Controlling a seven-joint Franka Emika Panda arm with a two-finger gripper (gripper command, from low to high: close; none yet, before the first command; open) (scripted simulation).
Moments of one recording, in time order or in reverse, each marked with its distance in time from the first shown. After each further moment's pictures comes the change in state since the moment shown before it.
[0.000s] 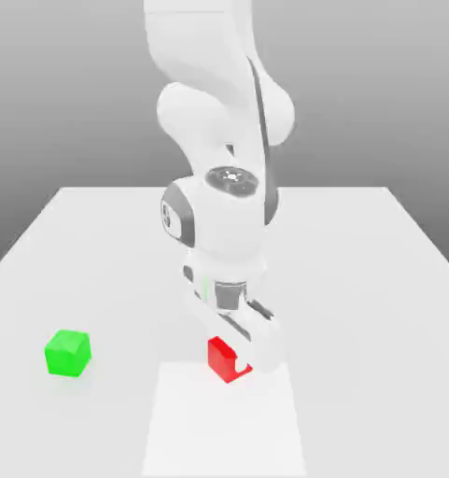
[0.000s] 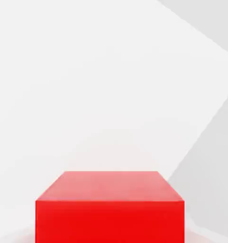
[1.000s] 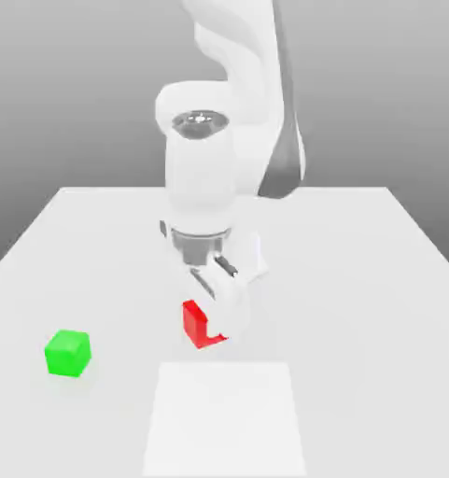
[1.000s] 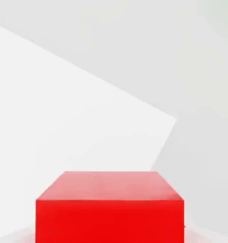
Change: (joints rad) arm 0.077 -0.323 -0.083 -0.038 0.747 -0.245 -0.498
